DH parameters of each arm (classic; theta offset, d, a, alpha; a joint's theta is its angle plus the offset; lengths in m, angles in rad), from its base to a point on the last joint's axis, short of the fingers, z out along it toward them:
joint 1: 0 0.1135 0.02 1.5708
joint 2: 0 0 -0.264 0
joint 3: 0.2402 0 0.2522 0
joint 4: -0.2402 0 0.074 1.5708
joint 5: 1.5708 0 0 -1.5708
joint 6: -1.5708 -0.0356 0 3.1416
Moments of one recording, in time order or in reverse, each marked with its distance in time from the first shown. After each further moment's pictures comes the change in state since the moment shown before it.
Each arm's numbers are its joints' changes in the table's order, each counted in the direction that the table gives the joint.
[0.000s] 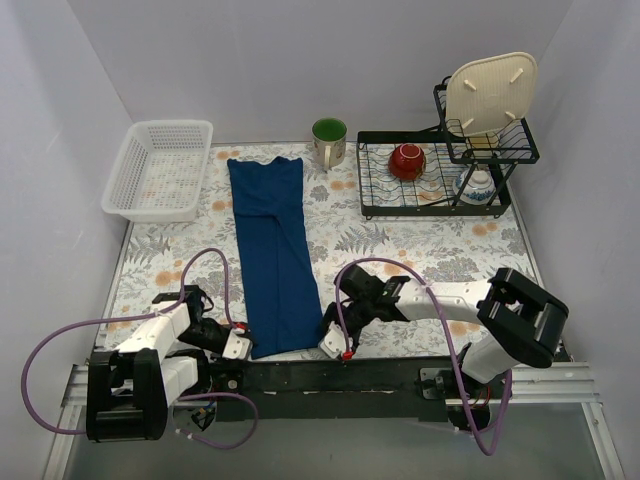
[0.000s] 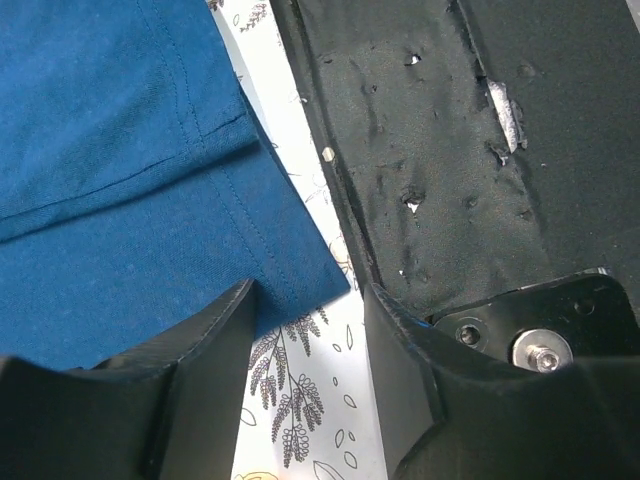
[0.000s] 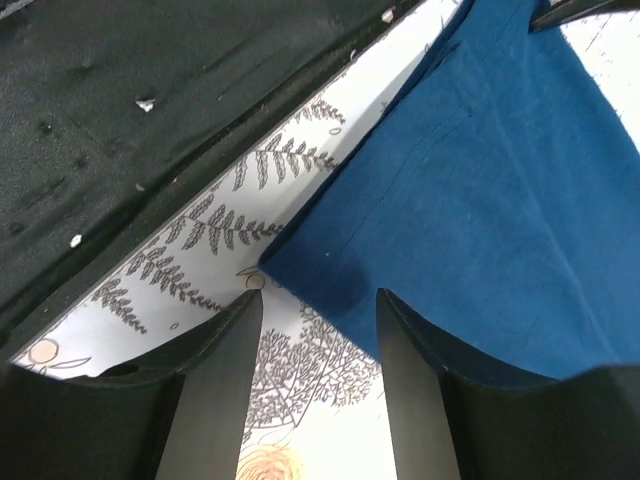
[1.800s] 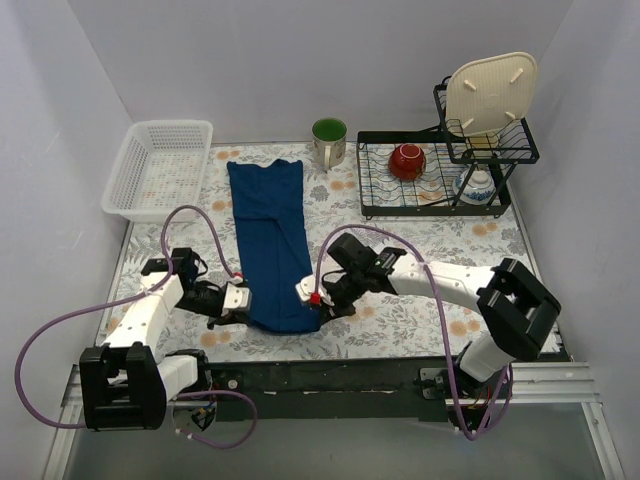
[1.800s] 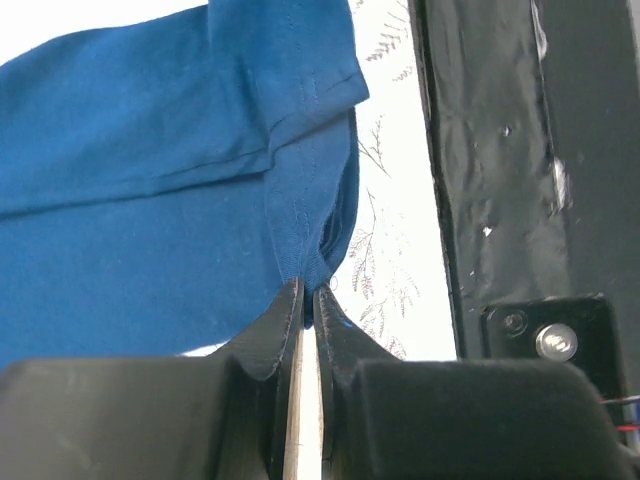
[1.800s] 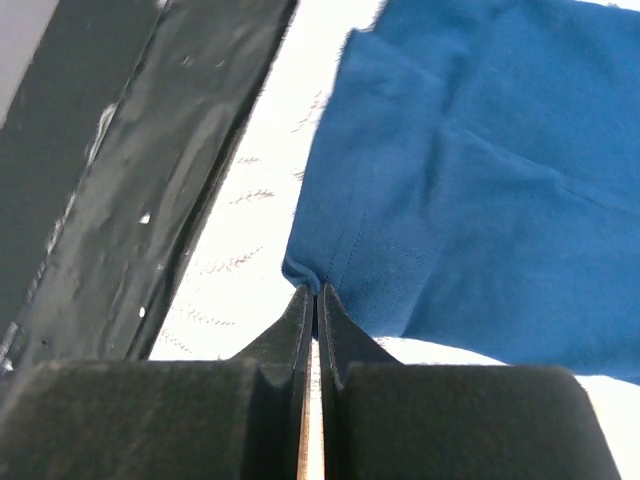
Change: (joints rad) left arm -0.016 -0.048 0.326 -0.131 0.027 0.313; right arm -0.090 -0.042 0.235 -0.188 -0.102 -0.558
